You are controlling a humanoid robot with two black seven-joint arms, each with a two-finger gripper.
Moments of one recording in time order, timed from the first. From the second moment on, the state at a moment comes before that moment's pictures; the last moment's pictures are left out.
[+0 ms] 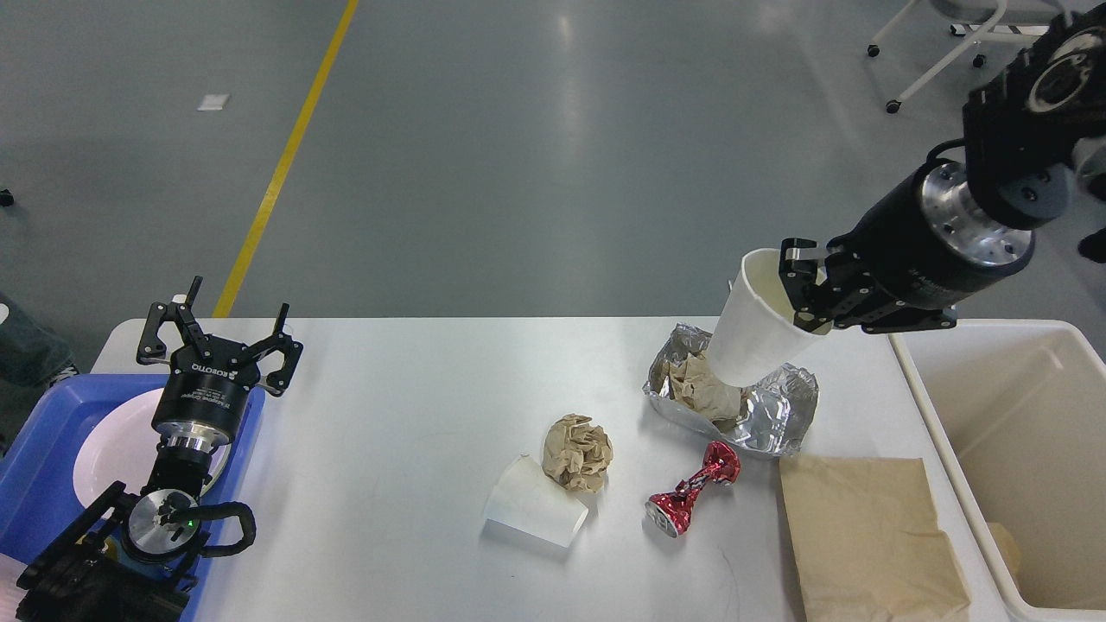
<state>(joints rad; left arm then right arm) -0.33 0.22 -1.23 -0.75 0.01 -0.59 -0.30 2.60 -0.32 -1.37 1.75 0.30 0.53 -0.18</state>
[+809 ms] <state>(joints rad) -0.32 0.22 -1.23 -0.75 0.01 -0.59 -0.30 1.88 -0.61 -1.61 1.17 0.29 0.38 -0.18</state>
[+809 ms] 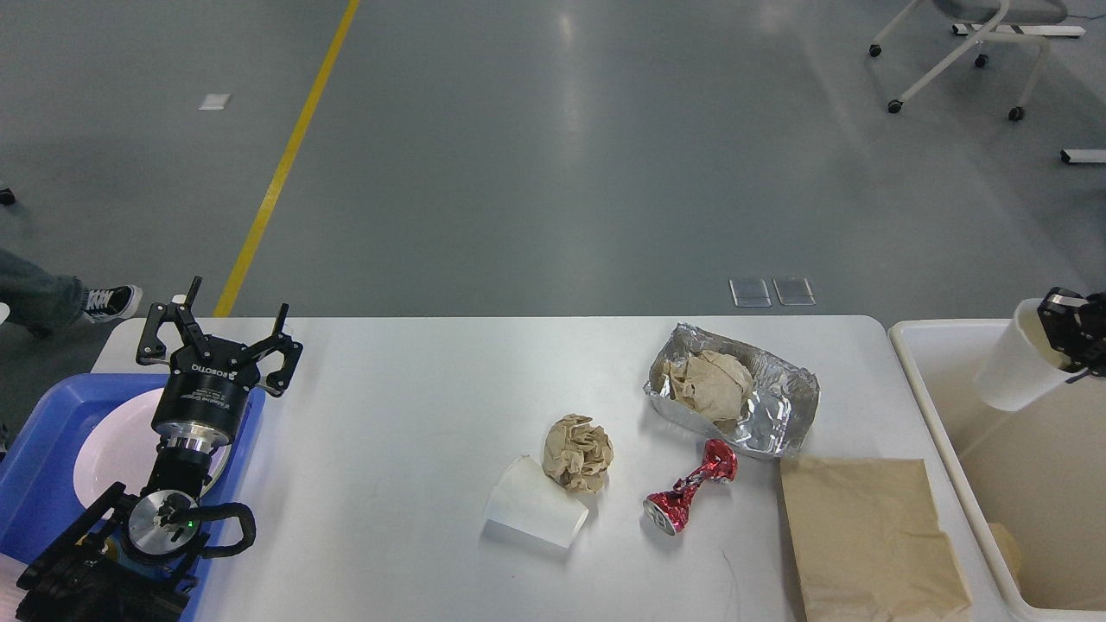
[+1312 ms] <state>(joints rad) -0.32 0.22 -1.23 -0.75 0.01 -0.59 -0.30 0.96 -0.60 -1.06 0.51 0.23 0.11 -0.18</state>
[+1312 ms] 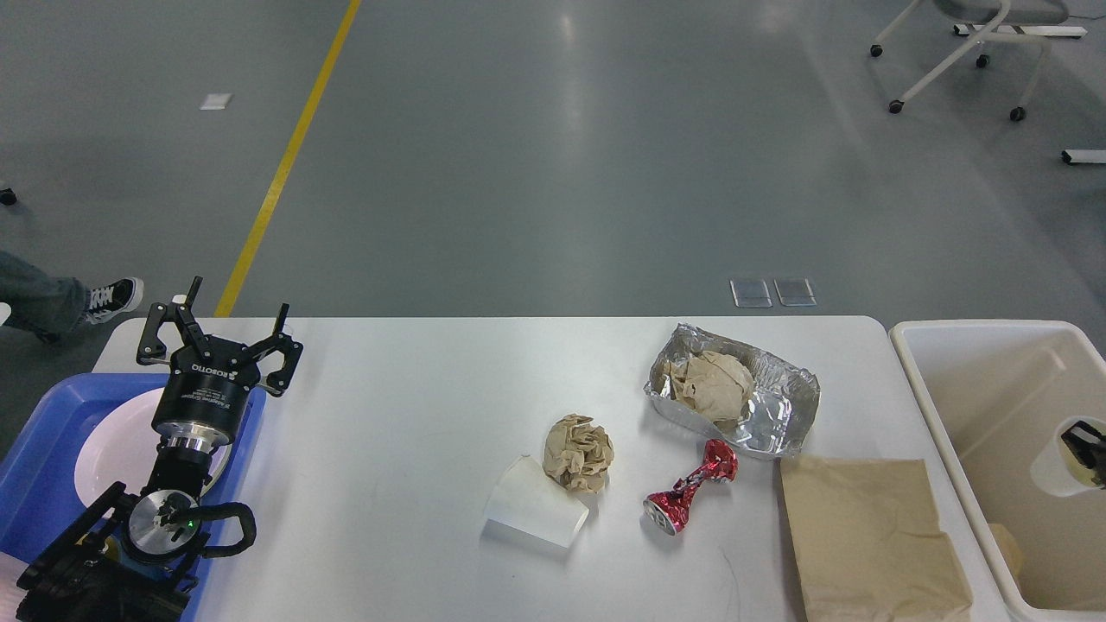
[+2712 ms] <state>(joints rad) -0.33 0.22 -1.23 -0.75 0.01 -0.59 -0.30 0.70 -0.44 -0.91 0.27 0.18 -0.09 -0.19</state>
